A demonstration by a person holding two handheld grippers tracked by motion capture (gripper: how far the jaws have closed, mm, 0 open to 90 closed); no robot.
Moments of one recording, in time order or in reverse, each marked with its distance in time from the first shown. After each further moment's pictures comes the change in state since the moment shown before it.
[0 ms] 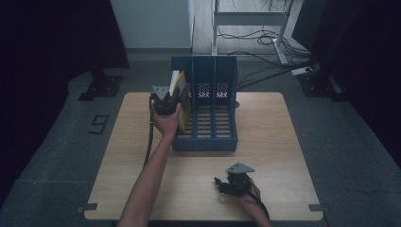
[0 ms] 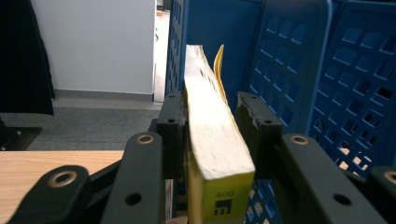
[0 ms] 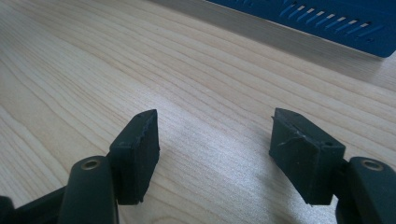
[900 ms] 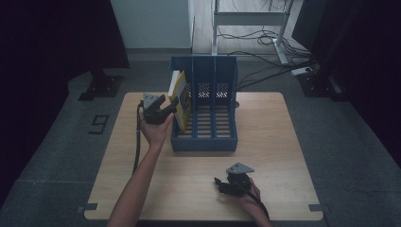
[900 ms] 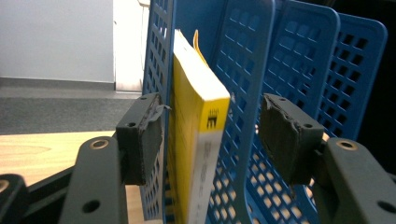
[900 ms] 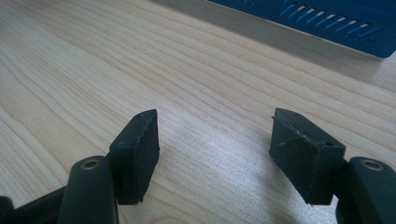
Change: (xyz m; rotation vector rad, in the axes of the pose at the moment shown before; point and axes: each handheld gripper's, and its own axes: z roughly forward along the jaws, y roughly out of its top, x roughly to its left) left arm 0.024 -0.006 -0.048 0.053 -0.196 -0.036; right arm 0.000 0.000 0.000 0.001 -0.004 -0.006
